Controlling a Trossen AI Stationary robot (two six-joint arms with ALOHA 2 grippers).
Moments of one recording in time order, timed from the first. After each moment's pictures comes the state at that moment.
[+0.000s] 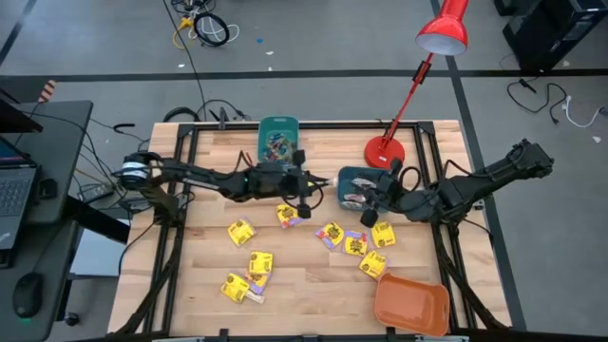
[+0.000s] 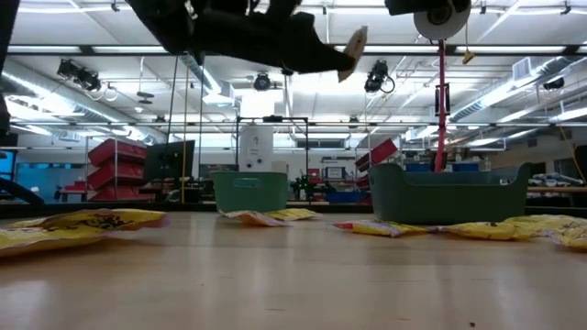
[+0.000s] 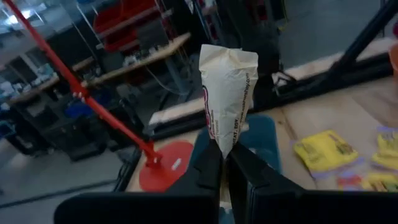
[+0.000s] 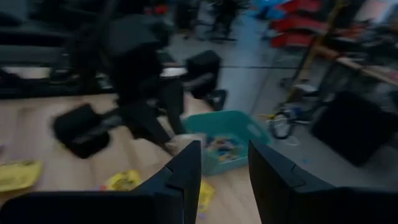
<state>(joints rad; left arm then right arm) 0.05 1.66 0.97 0.59 -0.13 0.37 0.38 1.08 0.90 -0.22 0.92 0.12</state>
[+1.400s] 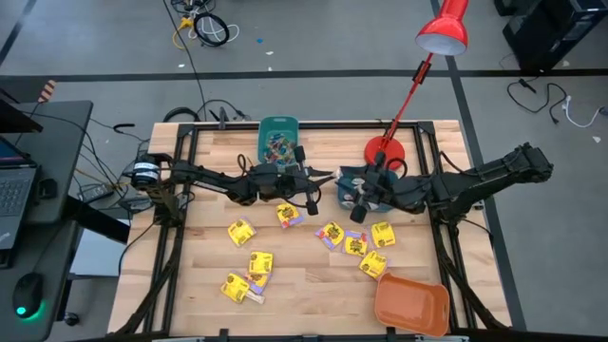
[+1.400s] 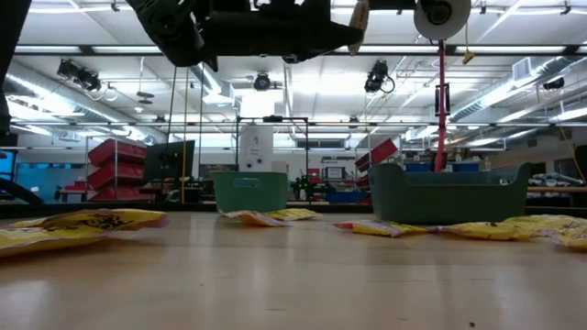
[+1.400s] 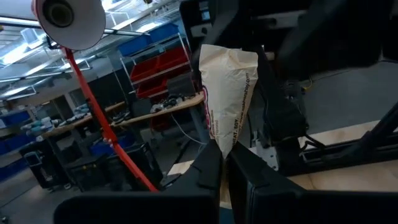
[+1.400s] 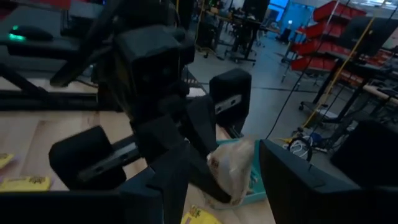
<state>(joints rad) 0.04 1.75 0.97 0.95 -0.17 0.36 0.25 1.14 0.90 0.01 0.70 -0.08</state>
